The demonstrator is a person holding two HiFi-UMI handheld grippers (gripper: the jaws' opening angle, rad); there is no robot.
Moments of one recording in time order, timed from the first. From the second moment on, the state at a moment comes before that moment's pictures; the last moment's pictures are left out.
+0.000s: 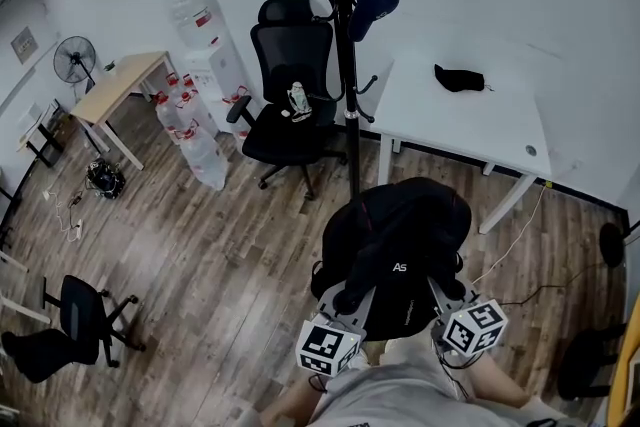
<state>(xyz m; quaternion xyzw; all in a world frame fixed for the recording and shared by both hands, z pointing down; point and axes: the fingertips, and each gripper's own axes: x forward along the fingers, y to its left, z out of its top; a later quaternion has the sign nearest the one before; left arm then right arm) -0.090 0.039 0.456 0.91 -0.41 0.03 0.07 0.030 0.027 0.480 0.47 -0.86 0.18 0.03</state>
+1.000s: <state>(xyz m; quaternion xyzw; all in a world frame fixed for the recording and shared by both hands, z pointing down) -0.033 -0.131 0.504 0.85 -0.52 0.04 0.11 0.086 -0.156 0.521 0.41 -0.89 0.19 0.07</state>
